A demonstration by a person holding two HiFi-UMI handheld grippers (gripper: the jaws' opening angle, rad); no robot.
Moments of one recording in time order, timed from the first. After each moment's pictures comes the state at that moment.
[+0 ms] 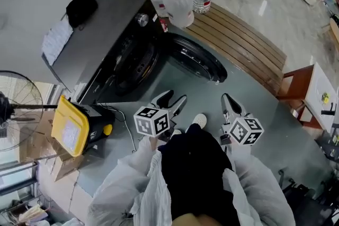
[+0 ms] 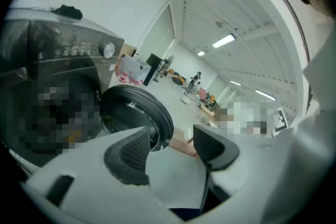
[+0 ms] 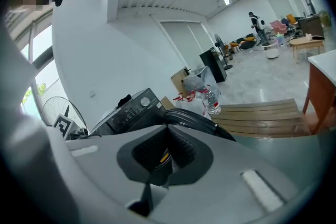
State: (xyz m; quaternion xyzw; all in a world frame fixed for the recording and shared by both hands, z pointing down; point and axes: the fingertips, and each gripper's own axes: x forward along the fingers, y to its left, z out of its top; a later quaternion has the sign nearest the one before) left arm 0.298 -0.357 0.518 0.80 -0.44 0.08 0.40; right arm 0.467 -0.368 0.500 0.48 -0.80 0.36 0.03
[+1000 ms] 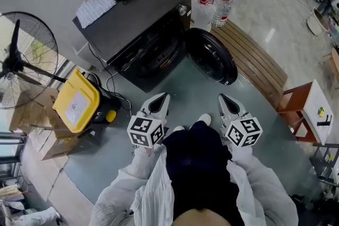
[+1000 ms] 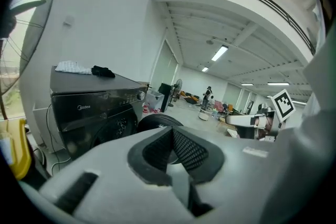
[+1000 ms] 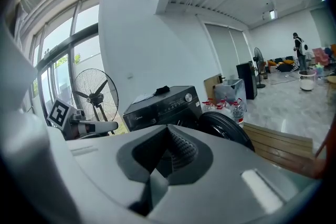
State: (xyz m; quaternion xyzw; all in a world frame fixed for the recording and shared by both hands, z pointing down) left arm 0.159 -0.188 0.420 0.79 -0.57 0.05 0.23; right arm 0.339 -0.229 0.411 0.37 -0.90 0.22 0.09
